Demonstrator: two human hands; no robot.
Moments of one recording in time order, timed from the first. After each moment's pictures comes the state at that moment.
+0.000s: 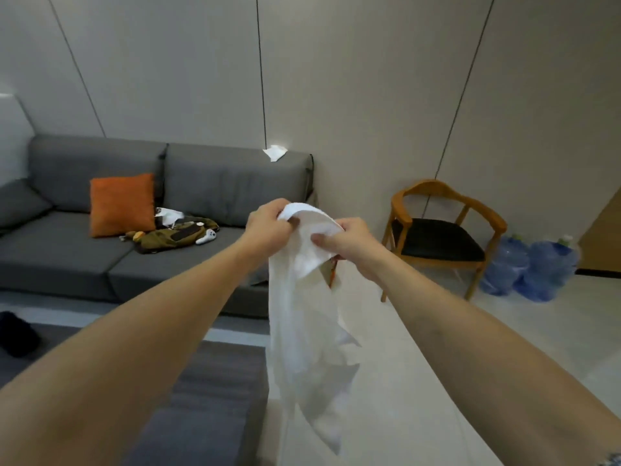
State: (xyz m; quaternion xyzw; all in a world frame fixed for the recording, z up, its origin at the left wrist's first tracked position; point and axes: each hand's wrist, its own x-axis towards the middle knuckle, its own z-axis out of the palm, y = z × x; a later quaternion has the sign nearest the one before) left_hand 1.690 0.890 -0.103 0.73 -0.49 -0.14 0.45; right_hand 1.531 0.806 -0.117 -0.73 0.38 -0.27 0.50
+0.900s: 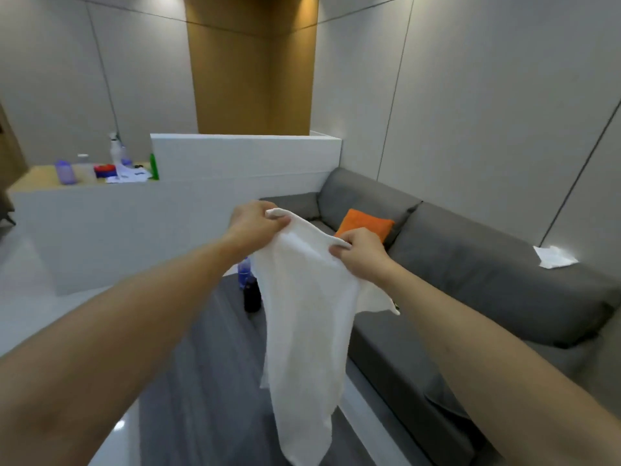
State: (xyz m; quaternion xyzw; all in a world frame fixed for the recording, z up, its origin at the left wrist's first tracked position) left_hand 1.982 1.084 -0.045 0.88 -0.11 0.14 0.43; right_hand 1.945 0.860 -0.069 -0.94 -0.02 -0.11 0.33
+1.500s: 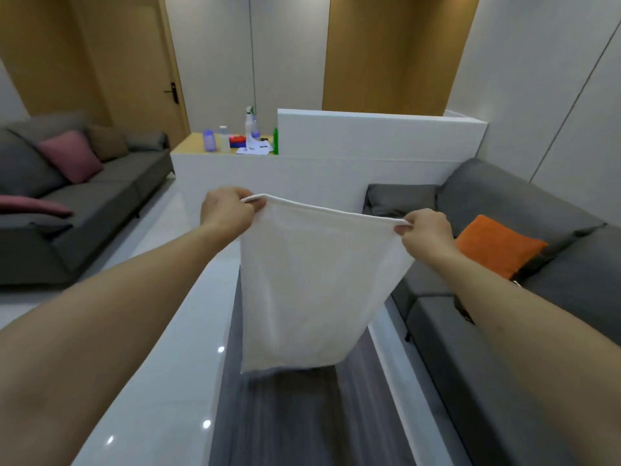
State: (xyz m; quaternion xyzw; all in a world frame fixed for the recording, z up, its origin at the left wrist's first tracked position) left_hand 2.068 1.276 -0.064 0.89 0.18 0.25 0.34; right_hand 2.147 0.938 -0.073 -0.97 -0.07 -0.12 0.22
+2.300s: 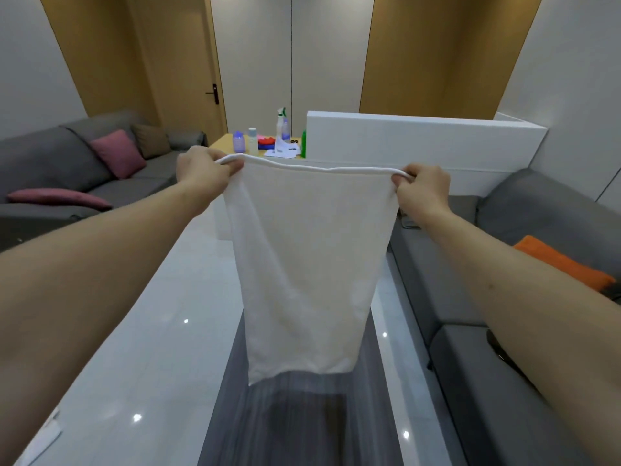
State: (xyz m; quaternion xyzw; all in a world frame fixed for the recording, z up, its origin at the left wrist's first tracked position) left_hand 2.147 1.292 -0.004 0.83 0.27 0.34 0.36; right_hand 2.286 0.974 -0.023 -0.87 -0.16 -0.21 0.42
